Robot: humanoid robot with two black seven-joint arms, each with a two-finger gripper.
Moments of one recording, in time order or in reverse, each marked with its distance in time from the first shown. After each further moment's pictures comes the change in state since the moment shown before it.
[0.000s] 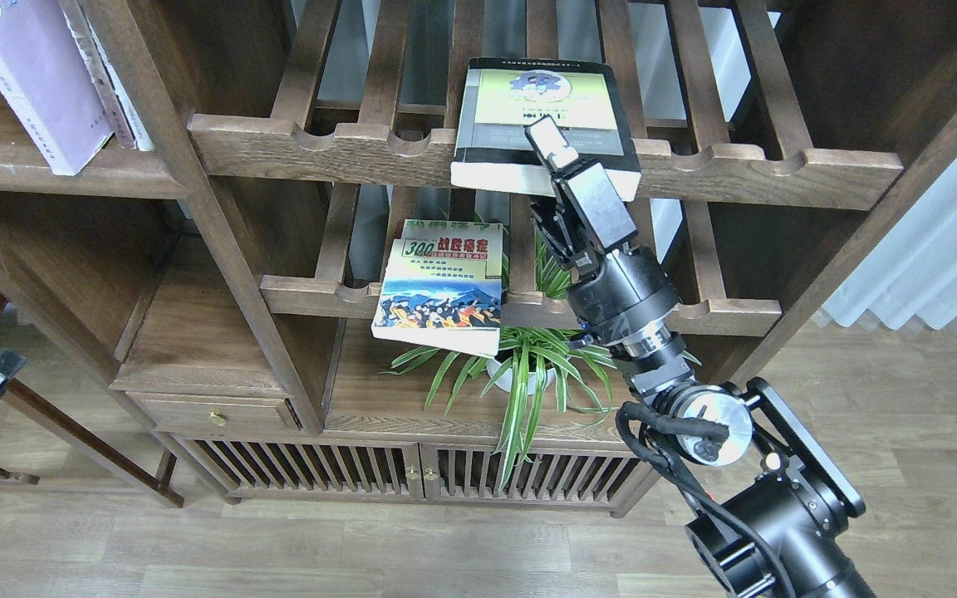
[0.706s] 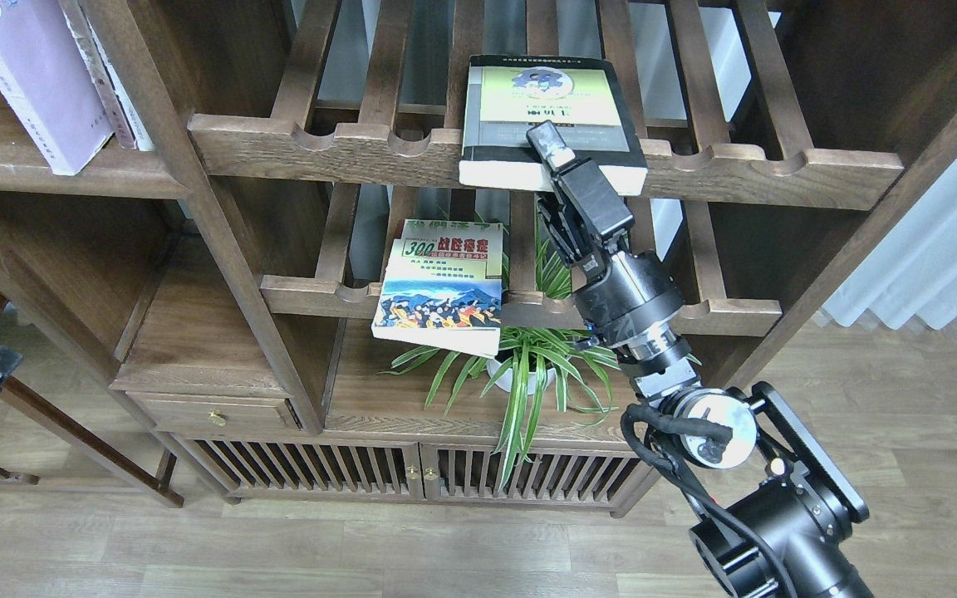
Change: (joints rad) left arm -0.002 0.000 -0.007 0.000 -0.001 0.000 -0.001; right arm -0.025 0.000 0.011 0.000 0.000 -0.040 0.003
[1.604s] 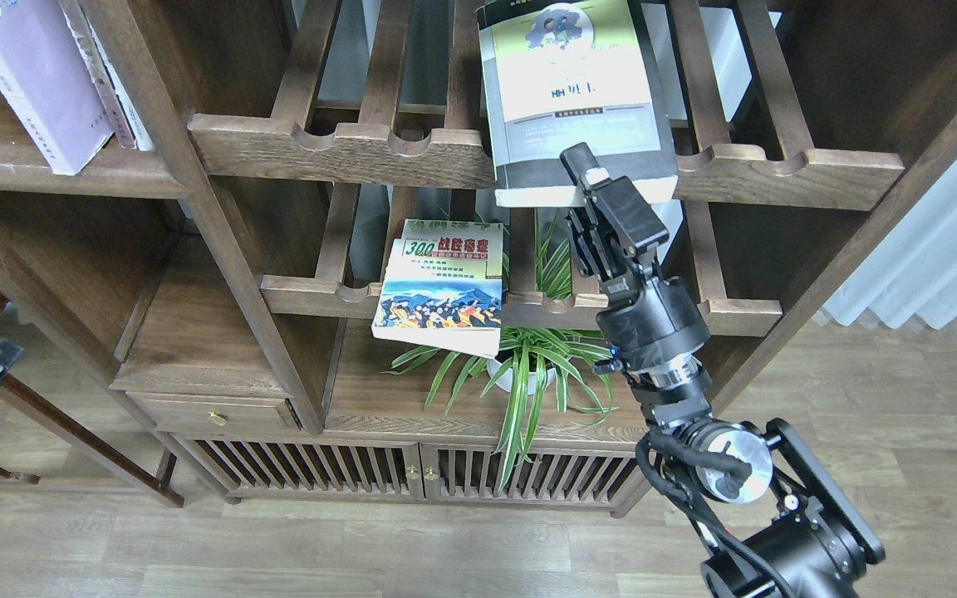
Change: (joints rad) left arm -0.055 0.000 0.019 0.029 0.001 0.000 -0.001; right arm -0.273 0.000 0.014 0.118 0.063 0.206 0.012
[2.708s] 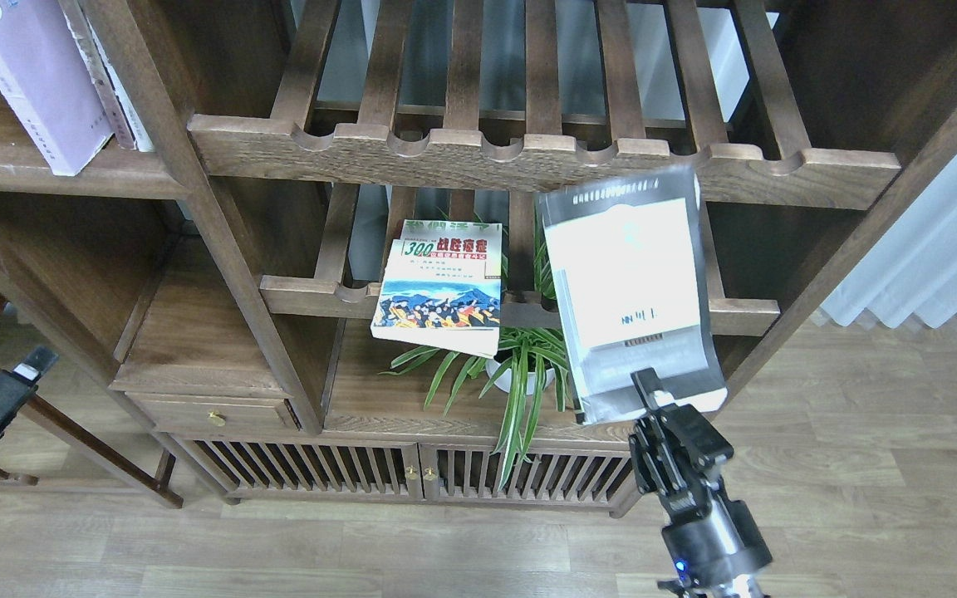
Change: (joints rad) left arm -0.003 -0.015 0.075 0.017 0.001 0.000 -0.001; right arm -0.534 -0.265 0.012 -0.029 0.226 0.032 -0.001
